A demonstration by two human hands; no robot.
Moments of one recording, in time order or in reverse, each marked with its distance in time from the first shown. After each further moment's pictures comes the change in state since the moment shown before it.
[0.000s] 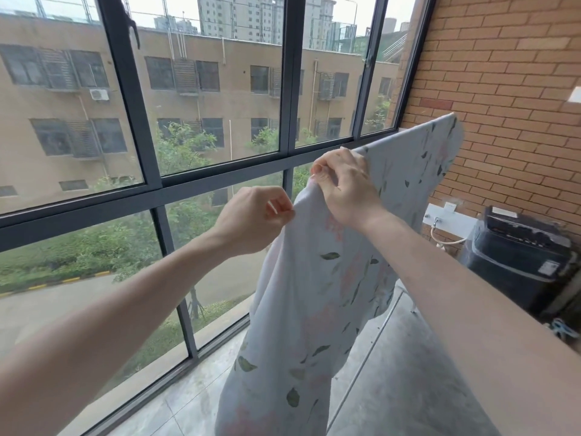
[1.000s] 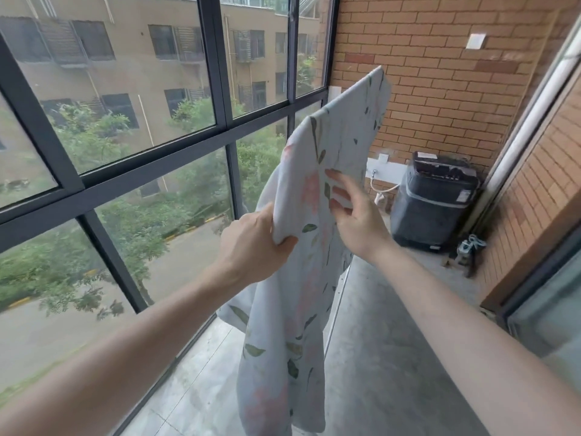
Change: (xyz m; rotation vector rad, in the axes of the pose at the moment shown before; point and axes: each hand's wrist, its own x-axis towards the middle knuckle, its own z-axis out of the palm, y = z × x) left_hand -0.022 -0.028 0.062 0.166 -0.144 0.094; right_hand -0.099 0.032 0.021 0.277 0.121 0.348
